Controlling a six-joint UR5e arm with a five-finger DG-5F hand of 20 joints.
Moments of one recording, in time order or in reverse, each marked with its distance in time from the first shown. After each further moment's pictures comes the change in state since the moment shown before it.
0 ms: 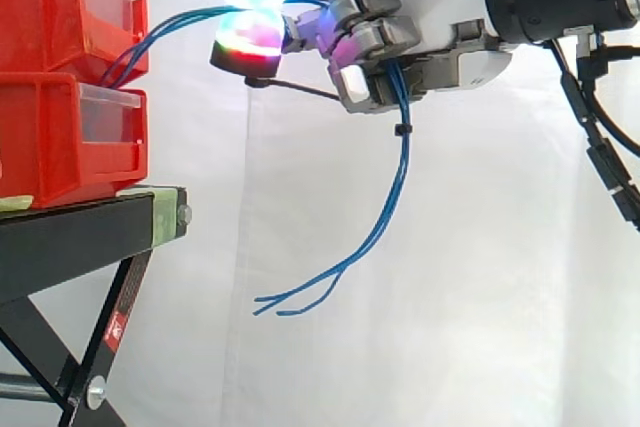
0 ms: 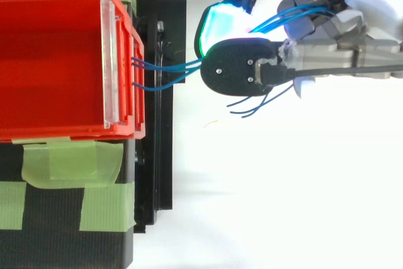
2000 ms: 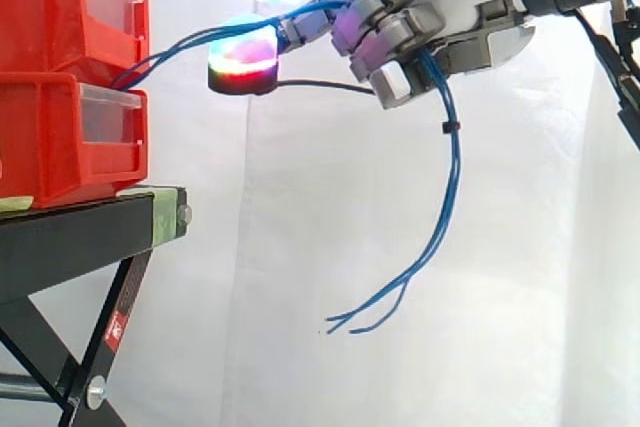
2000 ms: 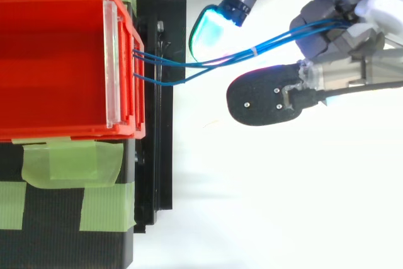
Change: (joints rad) arm -0.021 0.036 0.039 -0.213 -0.131 -0.033
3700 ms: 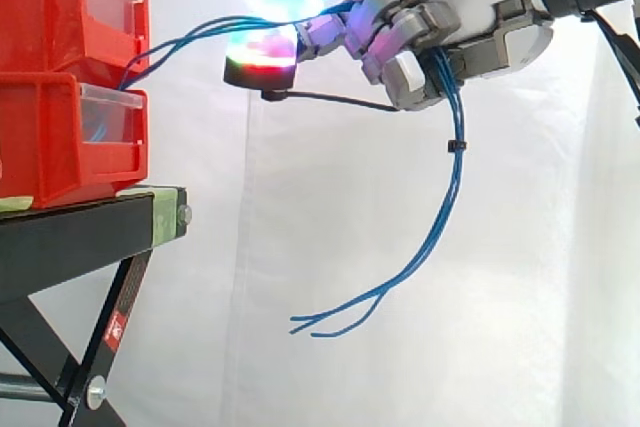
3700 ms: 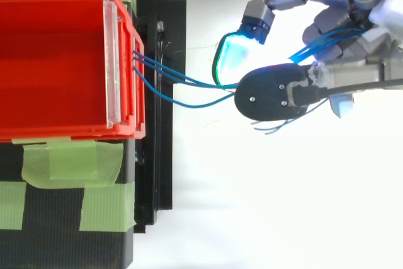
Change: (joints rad) arm 0.011 0.009 0.000 -0.077 -0.004 0.171
